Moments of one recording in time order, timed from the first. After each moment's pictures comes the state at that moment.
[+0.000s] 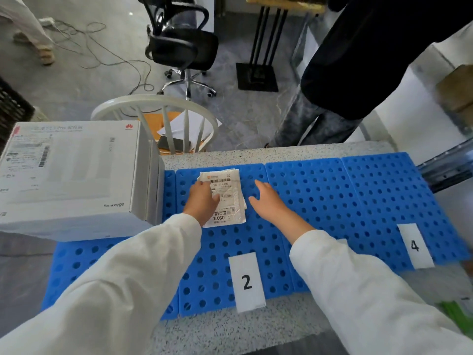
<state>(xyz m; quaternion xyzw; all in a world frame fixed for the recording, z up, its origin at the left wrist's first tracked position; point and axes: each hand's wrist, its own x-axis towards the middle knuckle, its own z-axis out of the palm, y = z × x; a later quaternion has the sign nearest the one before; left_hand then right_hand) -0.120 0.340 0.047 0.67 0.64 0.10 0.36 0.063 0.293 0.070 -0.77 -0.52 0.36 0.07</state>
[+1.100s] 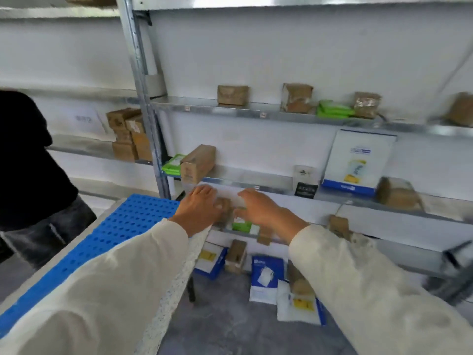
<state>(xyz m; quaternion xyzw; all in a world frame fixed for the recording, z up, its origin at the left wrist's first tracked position) 0.171 -0.105 0.323 0.98 -0.07 0.13 0.10 0.199 -0.288 0.337 -0.96 -0.23 0.03 0.15</state>
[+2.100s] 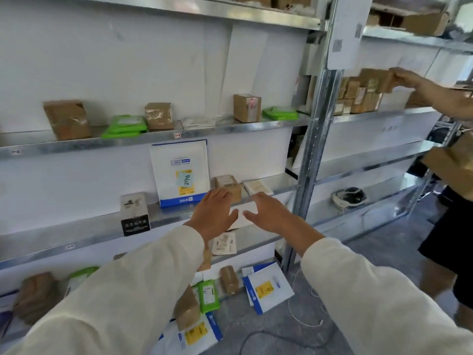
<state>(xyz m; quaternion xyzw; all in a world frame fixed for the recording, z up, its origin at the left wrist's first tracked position) 0.278 -0.615 0.331 0.86 -0.46 0.16 0.12 0.191 -0.767 0.340 -0.98 0.14 -0.06 0.14</state>
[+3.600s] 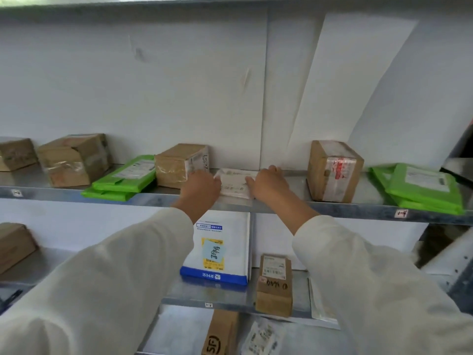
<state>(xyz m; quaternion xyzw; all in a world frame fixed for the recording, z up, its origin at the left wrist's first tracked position) 0.662 -0.751 0.442 0.97 -0.01 0.15 0.17 0.683 -0.919 0.437 -0.98 0.02 -0.13 0.13</state>
